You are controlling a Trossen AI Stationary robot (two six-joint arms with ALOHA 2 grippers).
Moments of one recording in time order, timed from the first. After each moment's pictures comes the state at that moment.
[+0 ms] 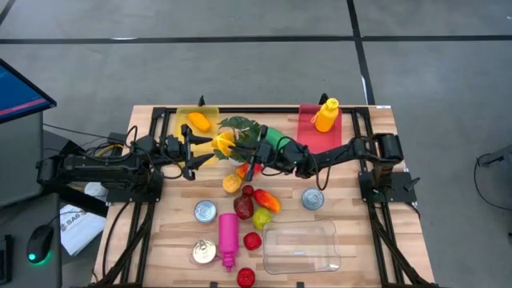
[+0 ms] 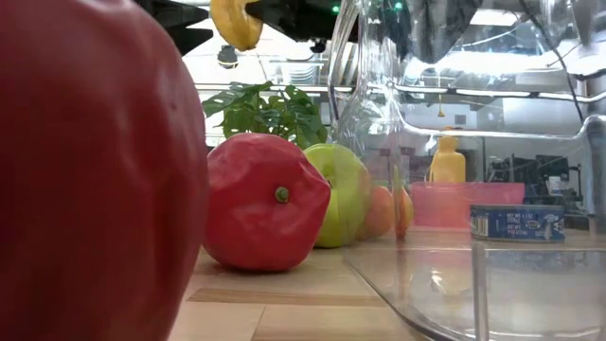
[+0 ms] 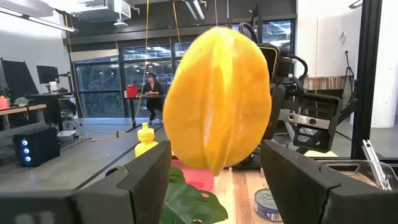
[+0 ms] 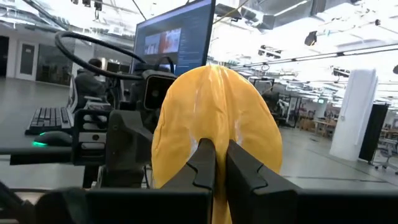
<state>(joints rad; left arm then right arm) 0.22 0.68 0.23 0.67 0.05 0.04 0.01 1.88 1.10 1.07 0.25 -0.24</state>
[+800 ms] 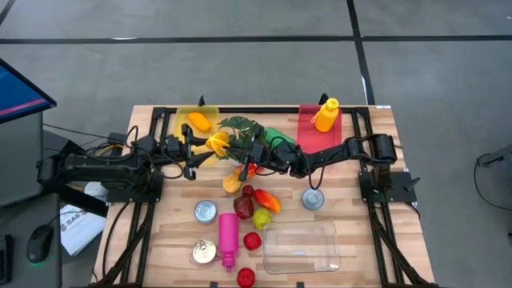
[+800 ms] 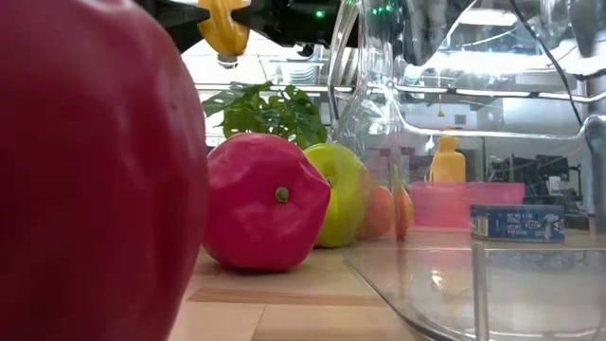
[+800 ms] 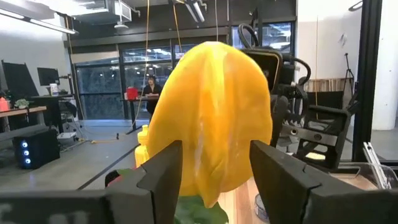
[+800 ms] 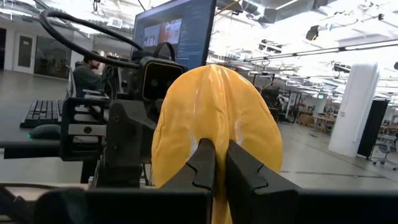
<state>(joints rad) 0.22 0.70 0.23 0.70 0.05 0.04 0.00 1.94 1.18 1.02 0.24 -0.24</state>
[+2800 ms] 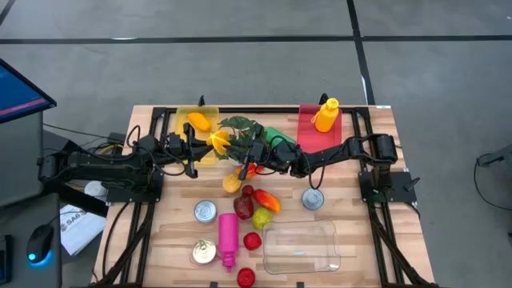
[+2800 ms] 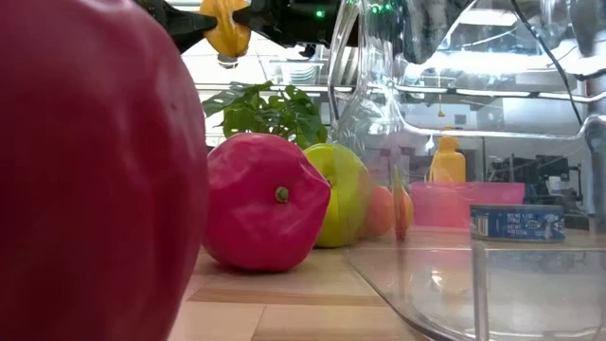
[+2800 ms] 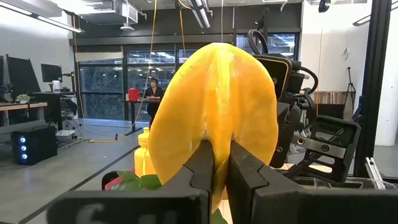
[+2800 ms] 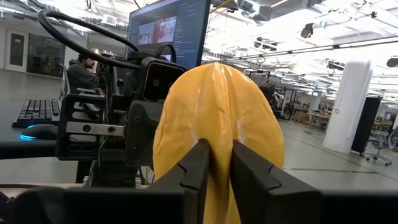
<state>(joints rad) 0.22 0.77 0.23 0.80 0.05 -0.01 0.00 1.94 1.18 1.00 0.27 -0.24</state>
